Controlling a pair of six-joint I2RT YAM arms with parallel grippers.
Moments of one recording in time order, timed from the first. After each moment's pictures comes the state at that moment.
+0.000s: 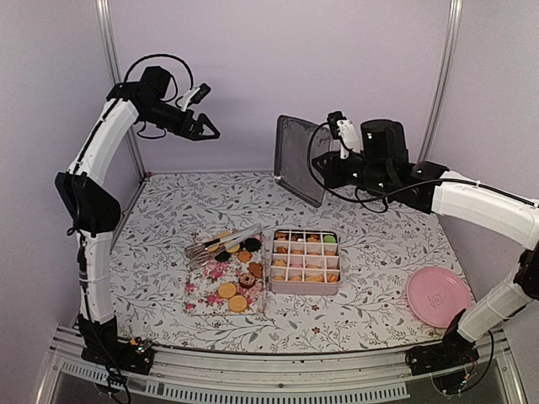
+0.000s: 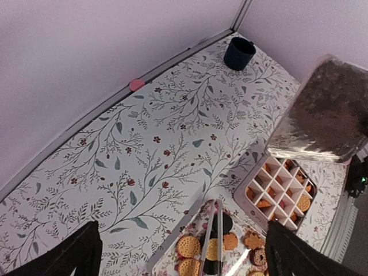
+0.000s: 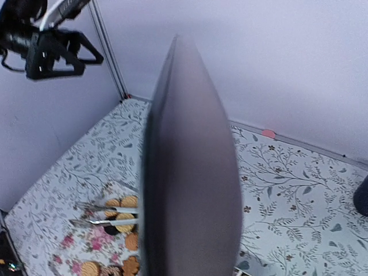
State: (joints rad) left arm -0.23 2.24 2.66 -1.26 0.63 0.28; right arm 0.76 1.47 1.27 -0.08 0.05 0.27
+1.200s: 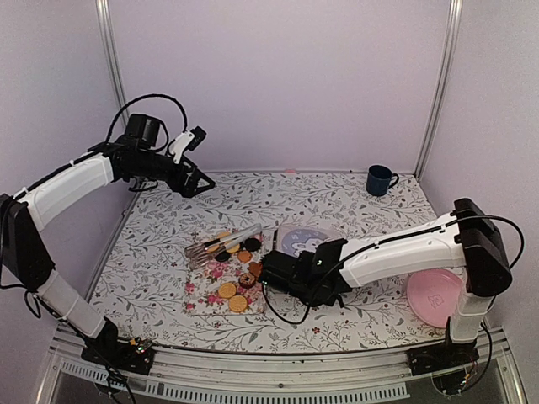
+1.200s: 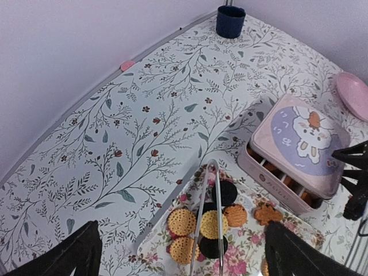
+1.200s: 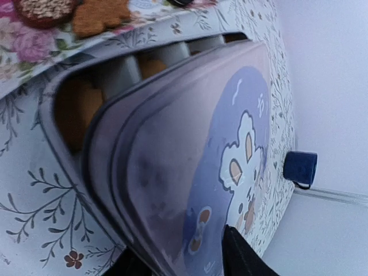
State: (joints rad) left arm -0.33 1.53 1.37 -0.53 0.43 0.32; right arm 1.28 1.88 1.29 -0.68 0.85 -0.12
